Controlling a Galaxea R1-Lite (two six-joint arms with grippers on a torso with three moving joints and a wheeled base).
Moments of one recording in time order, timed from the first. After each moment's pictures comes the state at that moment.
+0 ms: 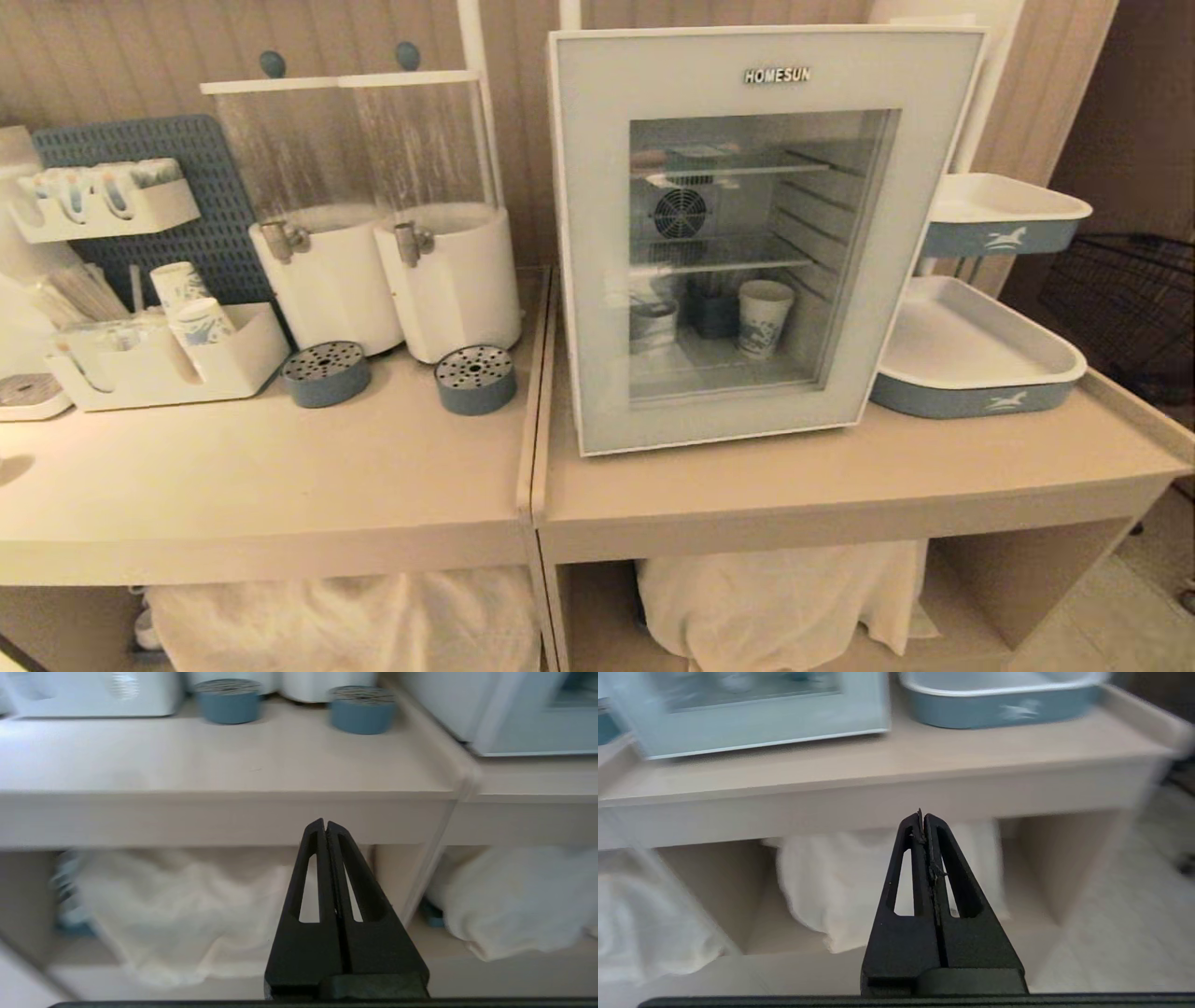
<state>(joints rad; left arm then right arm) 0.01 0.00 0.00 0.00 0.01 -0.05 0.00 0.00 -0.03 0.08 -0.01 0.00</state>
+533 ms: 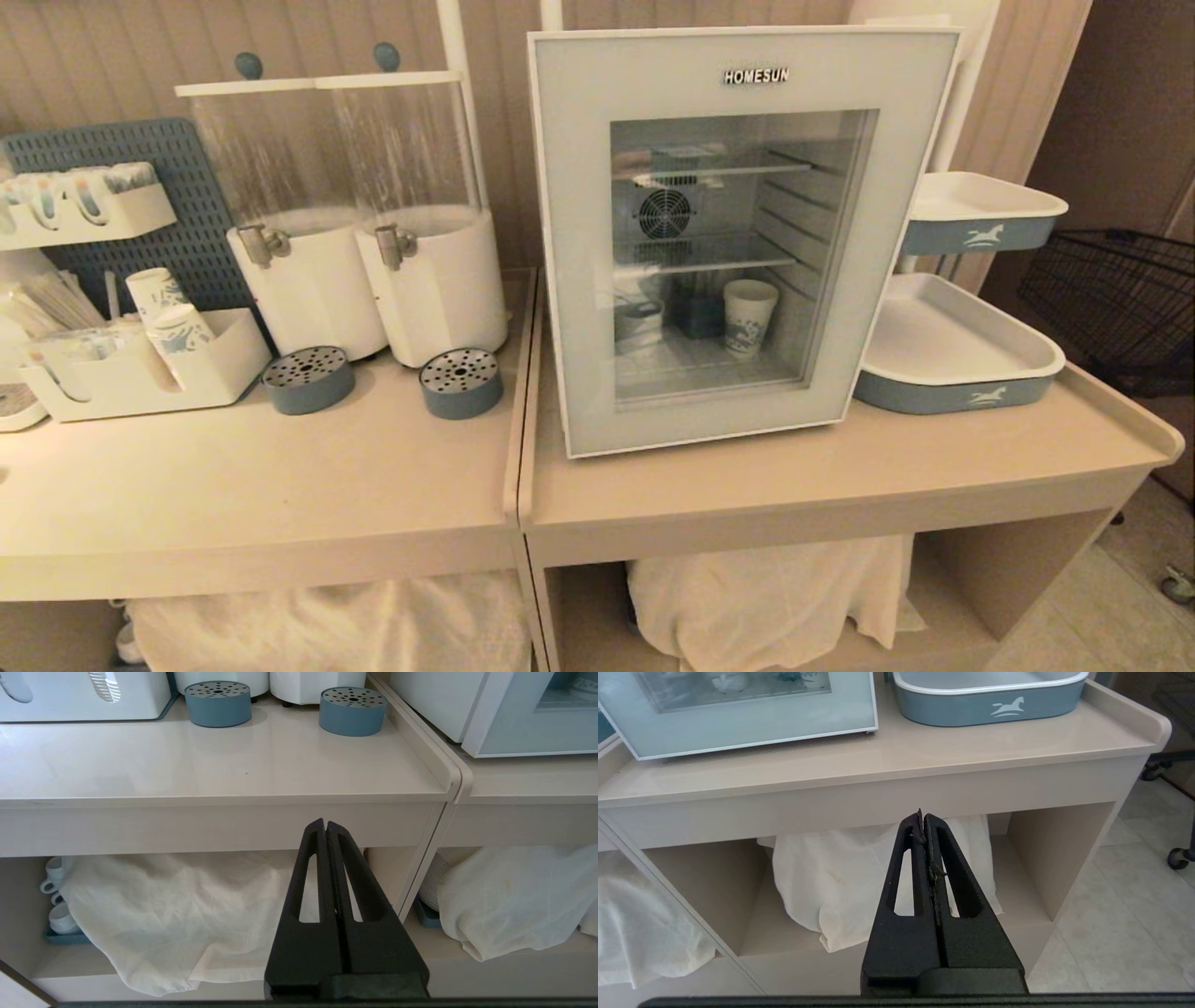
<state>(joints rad) 0.01 0.00 0.00 0.00 0.01 -0.05 0.00 0.00 -0.03 0.08 -0.01 0.00</state>
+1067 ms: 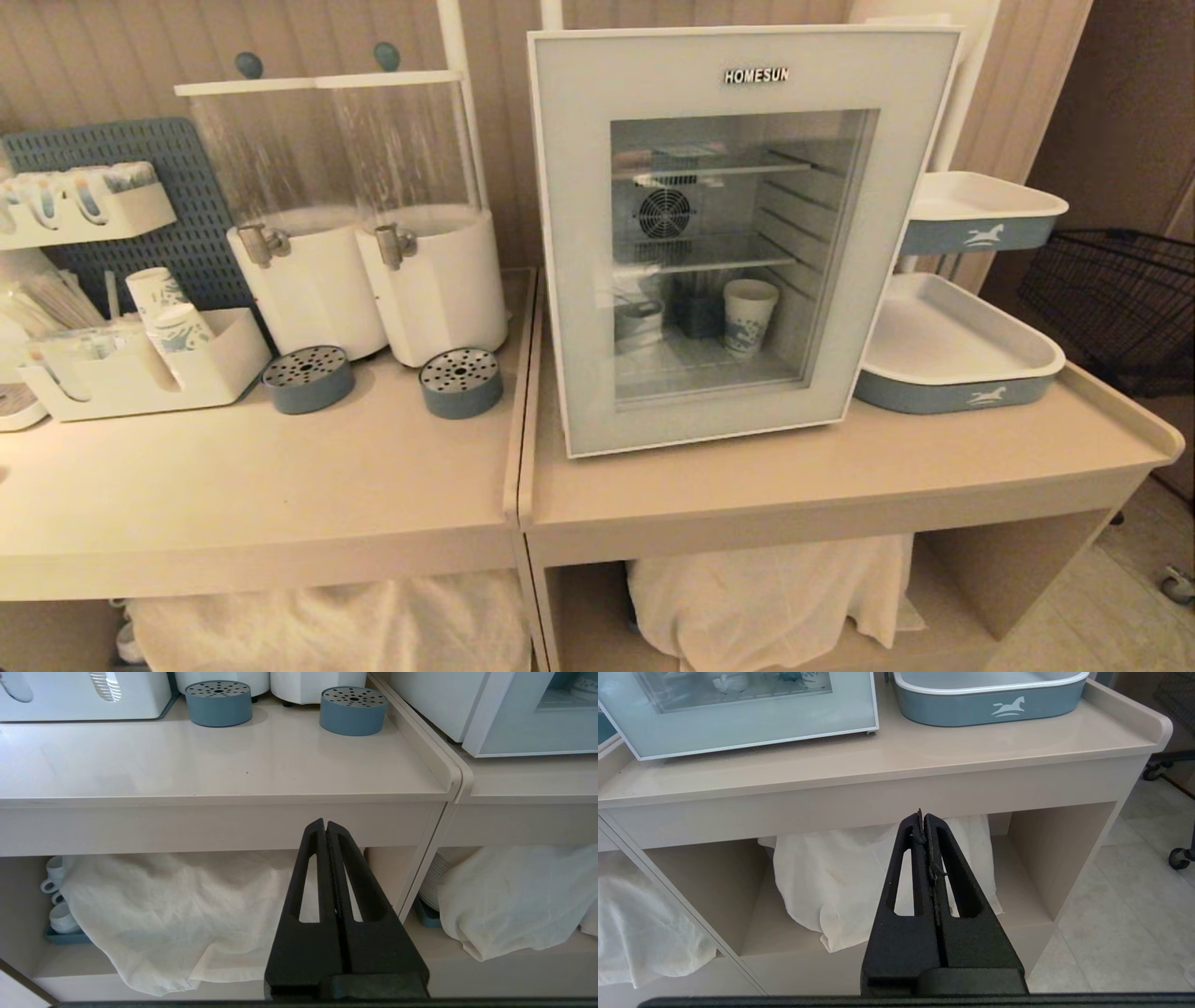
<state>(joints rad) 0.01 0.00 0.00 0.00 0.01 -0.05 0.00 0.00 -0.03 0.08 -0.01 0.00</state>
